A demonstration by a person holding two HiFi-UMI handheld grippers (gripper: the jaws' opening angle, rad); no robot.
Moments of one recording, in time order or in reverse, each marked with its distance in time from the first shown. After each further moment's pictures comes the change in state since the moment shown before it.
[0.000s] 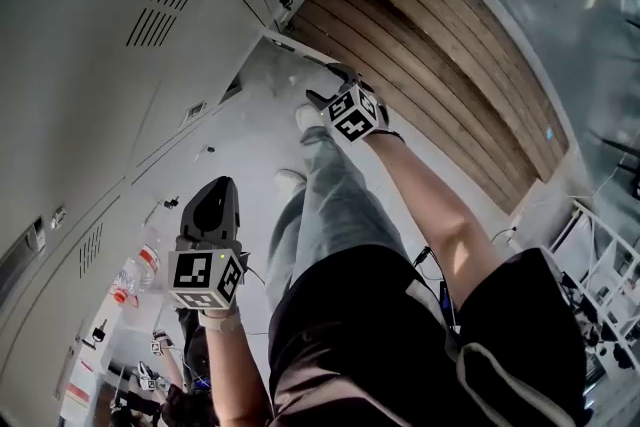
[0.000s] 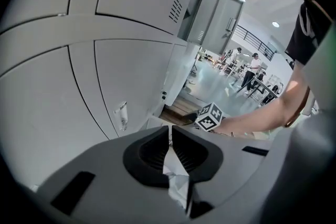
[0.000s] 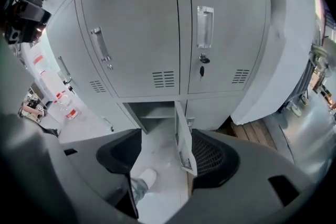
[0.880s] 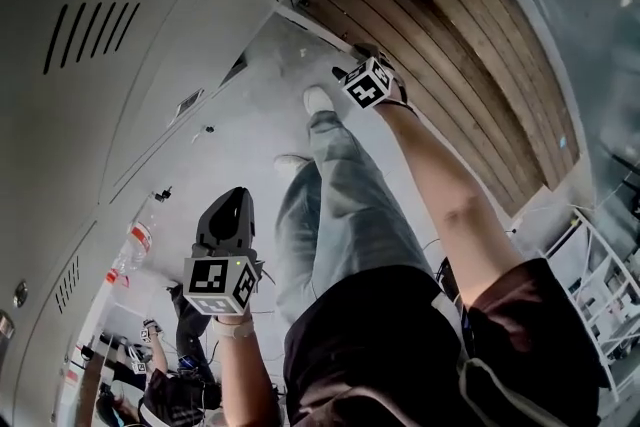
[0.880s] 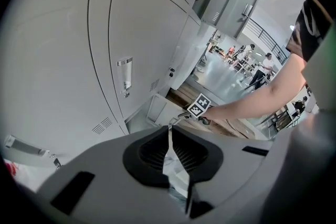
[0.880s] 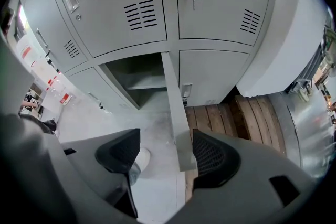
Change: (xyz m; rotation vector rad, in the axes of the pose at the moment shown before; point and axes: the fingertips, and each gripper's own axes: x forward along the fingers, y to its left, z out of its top) left arm 0.033 0.004 -0.079 -0.118 0.135 0.039; right arm 0.099 -0.048 -0.097 0.012 0.231 0.000
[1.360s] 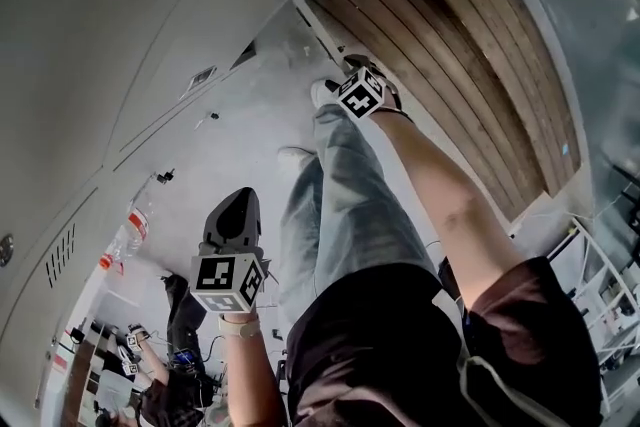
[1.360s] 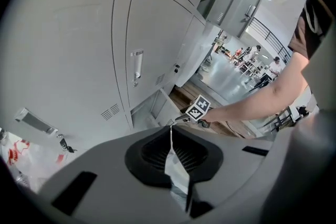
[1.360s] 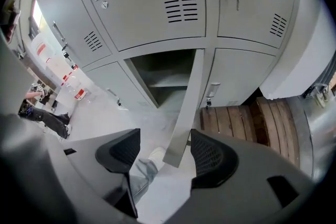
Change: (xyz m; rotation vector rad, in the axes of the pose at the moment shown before) left arm -0.019 0.003 -0.038 -0.058 0.014 0.045; right arm 0.012 0.081 -0.005 -0.066 0.011 0.127
